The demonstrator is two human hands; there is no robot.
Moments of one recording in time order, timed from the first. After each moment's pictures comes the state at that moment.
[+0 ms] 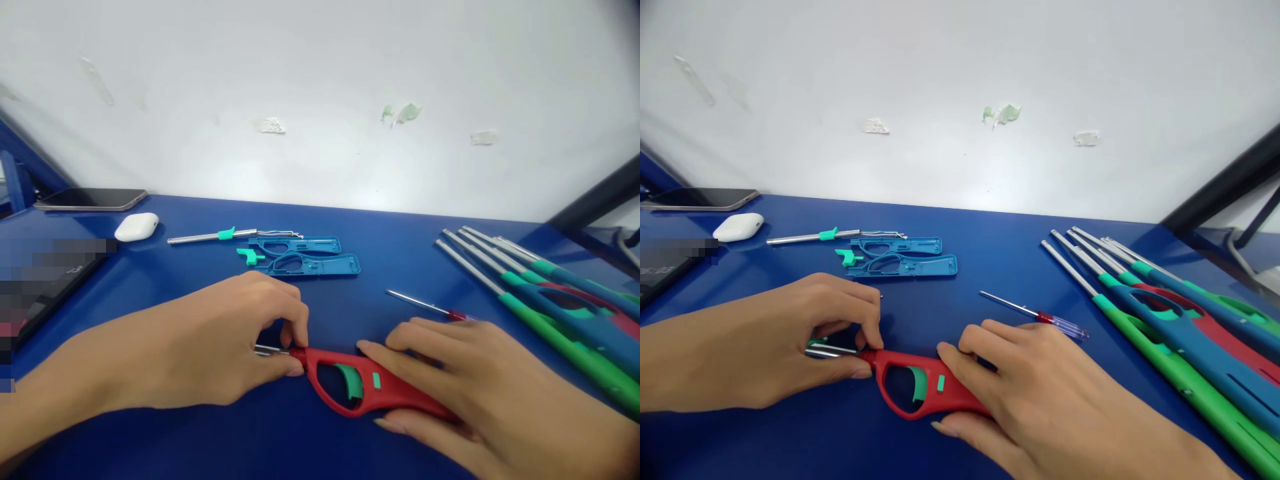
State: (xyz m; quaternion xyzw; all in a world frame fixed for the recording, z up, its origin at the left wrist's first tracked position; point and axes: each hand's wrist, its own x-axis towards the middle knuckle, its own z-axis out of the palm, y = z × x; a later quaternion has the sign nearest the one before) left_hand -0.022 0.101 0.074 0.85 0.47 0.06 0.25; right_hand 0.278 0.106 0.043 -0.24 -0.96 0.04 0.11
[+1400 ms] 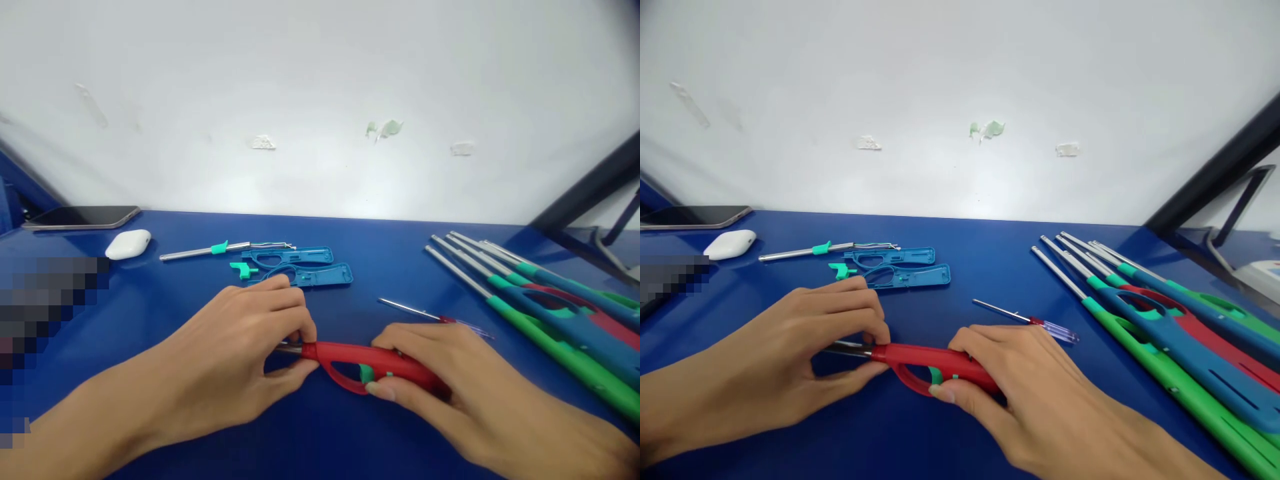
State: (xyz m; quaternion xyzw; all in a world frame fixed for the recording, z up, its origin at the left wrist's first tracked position) left_hand -0.008 0.101 0.064 0.89 0.39 0.19 0.13; right_hand 0.275 0.103 0.040 -0.40 -0.89 0.21 0.12
